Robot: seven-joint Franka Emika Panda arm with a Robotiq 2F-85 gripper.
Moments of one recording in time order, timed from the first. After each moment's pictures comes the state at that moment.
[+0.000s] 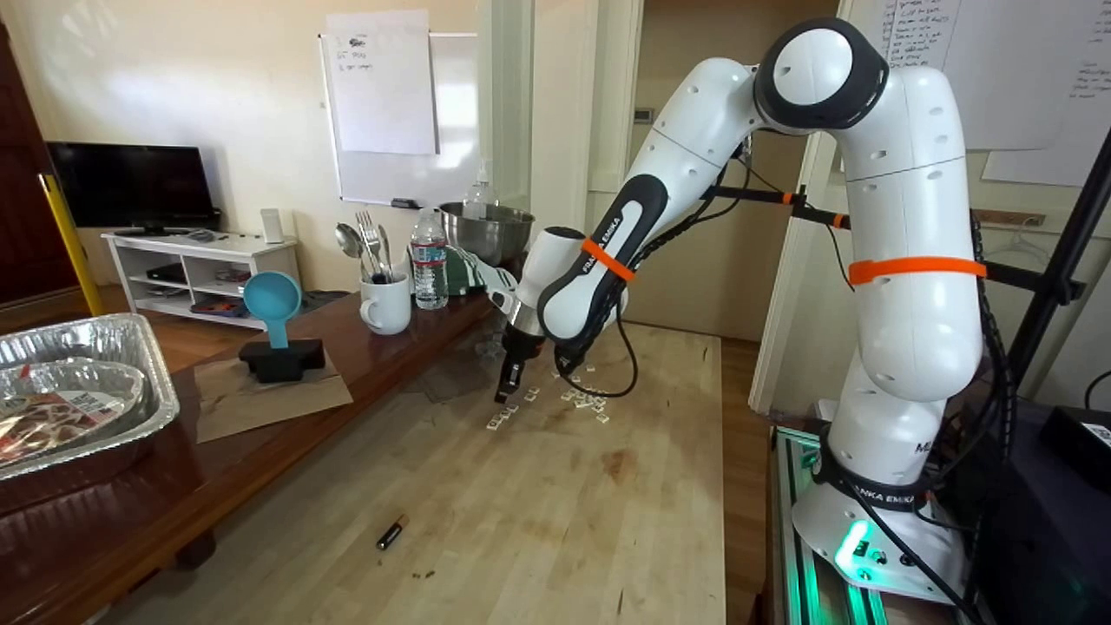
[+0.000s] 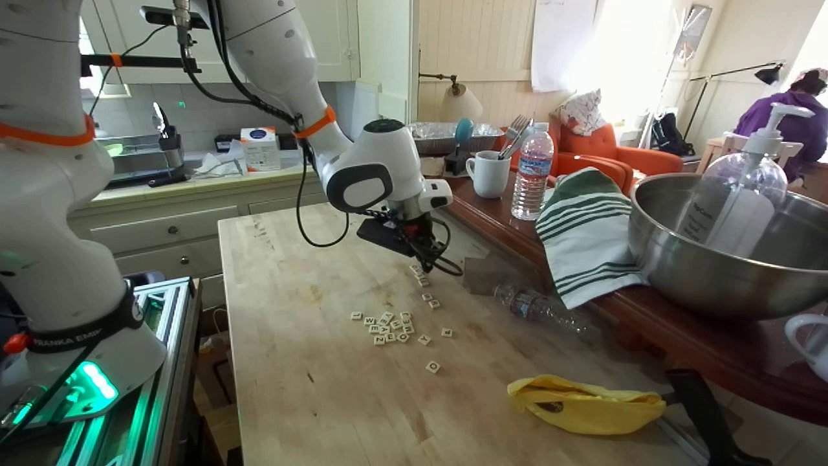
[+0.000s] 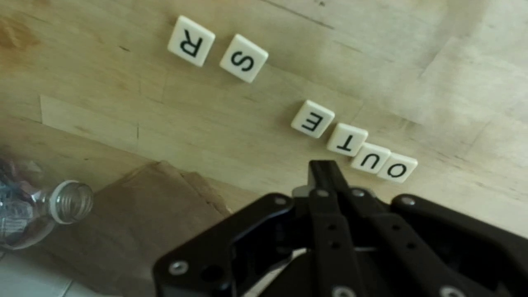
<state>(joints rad) -0.25 0.32 0.22 -2.37 -0.01 3.02 -0.52</state>
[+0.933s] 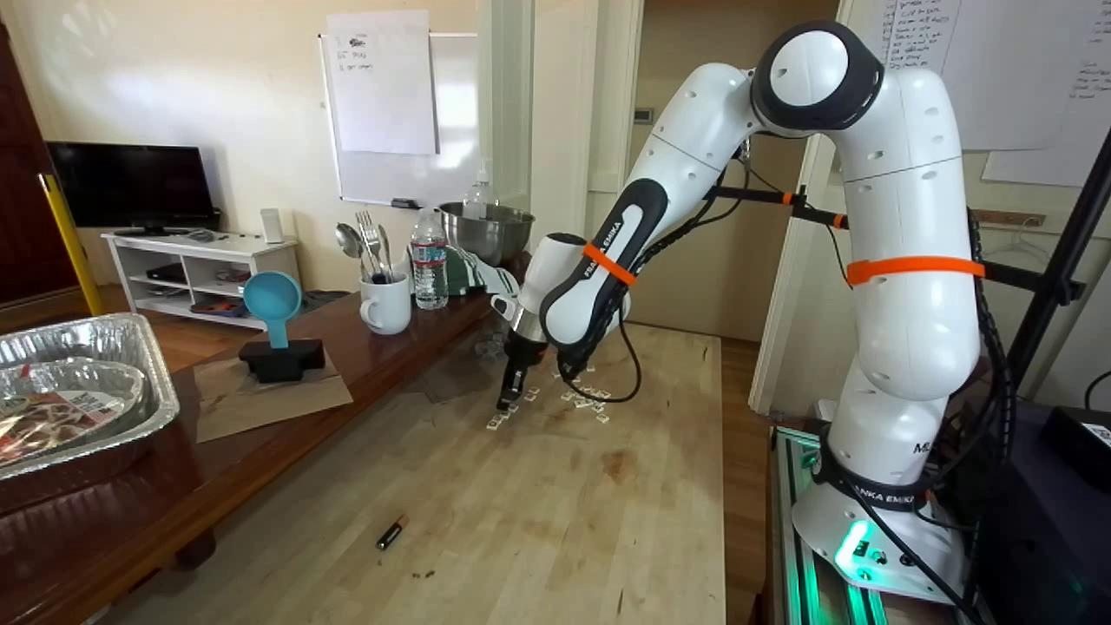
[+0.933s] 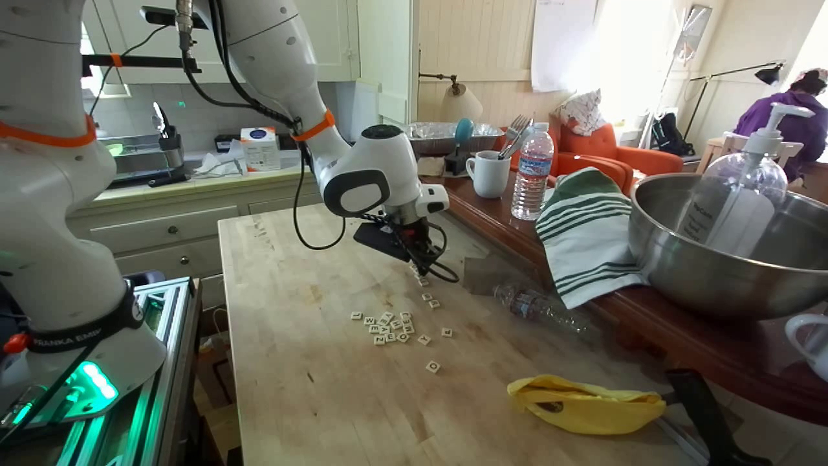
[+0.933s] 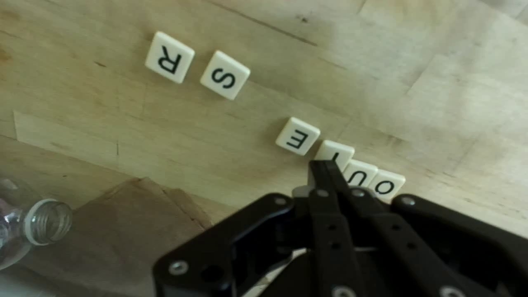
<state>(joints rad) -0.29 0.34 0.26 -2.38 0.00 3.03 -0.54</state>
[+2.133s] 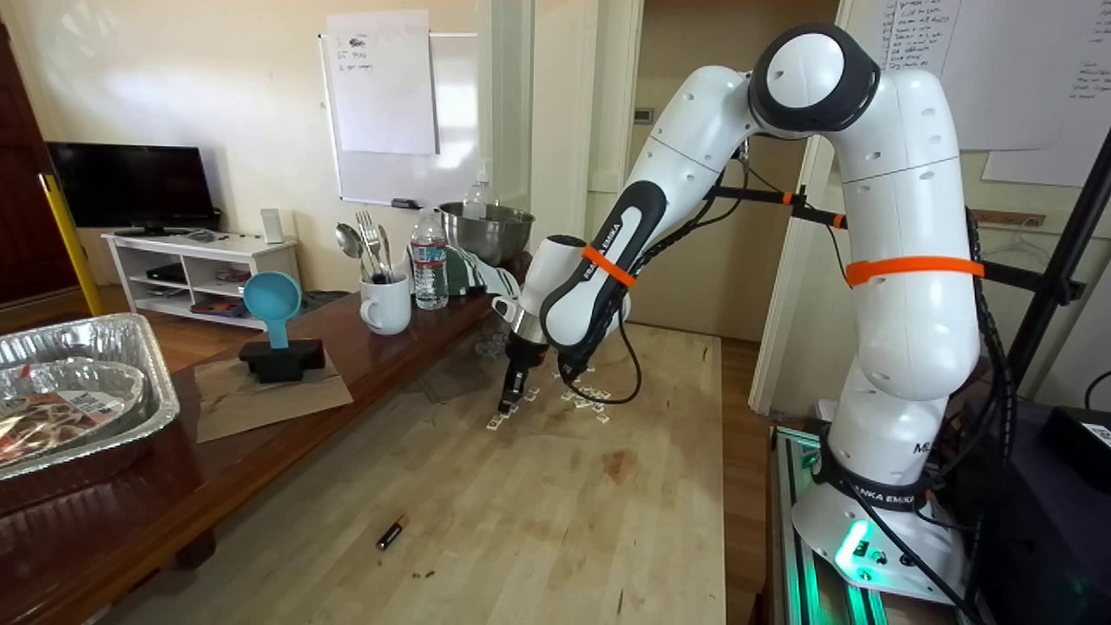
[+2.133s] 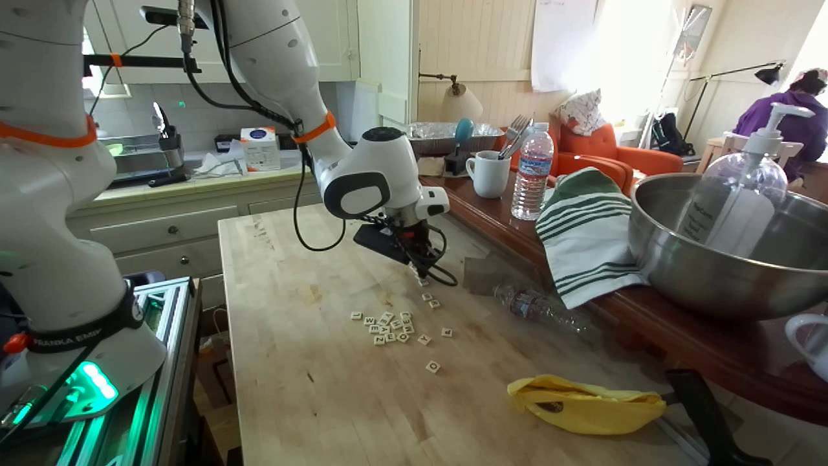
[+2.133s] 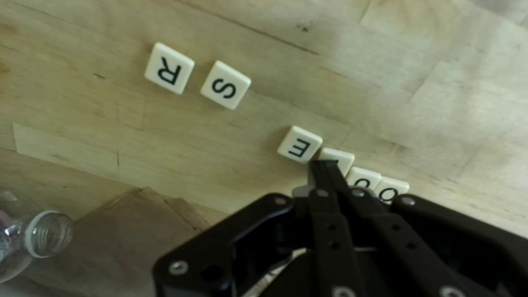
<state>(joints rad) -0.29 0.35 0.25 -2.38 -0.01 3.03 -0.53</state>
